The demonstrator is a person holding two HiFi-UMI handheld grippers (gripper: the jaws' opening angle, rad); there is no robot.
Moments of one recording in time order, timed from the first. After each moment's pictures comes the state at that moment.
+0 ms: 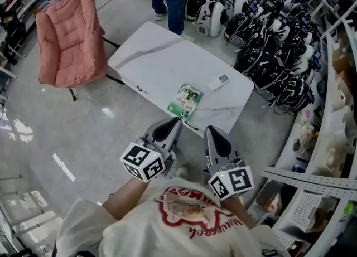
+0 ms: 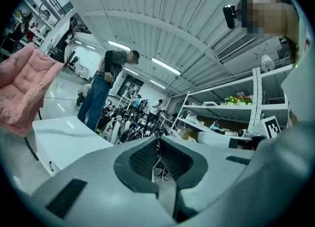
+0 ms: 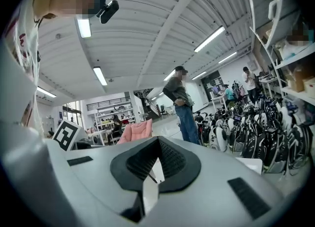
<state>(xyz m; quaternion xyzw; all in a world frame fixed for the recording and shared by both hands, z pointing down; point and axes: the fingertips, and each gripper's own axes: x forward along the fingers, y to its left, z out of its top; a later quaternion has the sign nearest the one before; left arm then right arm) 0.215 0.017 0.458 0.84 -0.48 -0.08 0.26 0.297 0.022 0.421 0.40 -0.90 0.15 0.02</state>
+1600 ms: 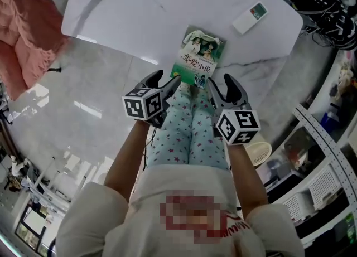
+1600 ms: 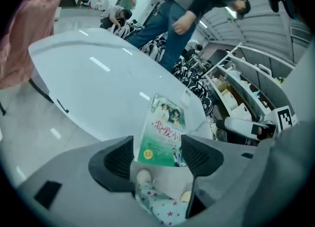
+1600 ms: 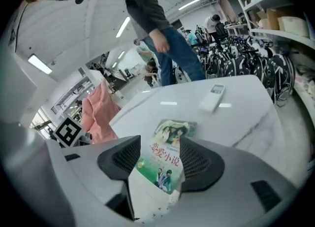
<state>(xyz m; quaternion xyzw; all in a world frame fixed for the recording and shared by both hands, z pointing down) 0.143 -0.130 0.893 0.70 -0.41 0.21 0.54 0.283 -0.153 0.822 0.47 -0.75 0.41 0.20</state>
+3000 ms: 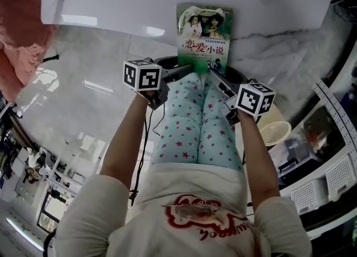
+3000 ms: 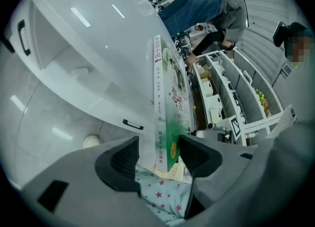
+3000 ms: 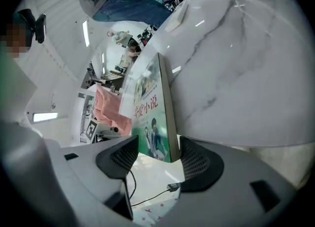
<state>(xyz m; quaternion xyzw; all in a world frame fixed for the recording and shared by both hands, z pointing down) 0.178 -0.061 0.983 0.70 -0.18 0.19 0.67 0.263 -0.054 0.962 0.34 -0.65 0.66 0.14</state>
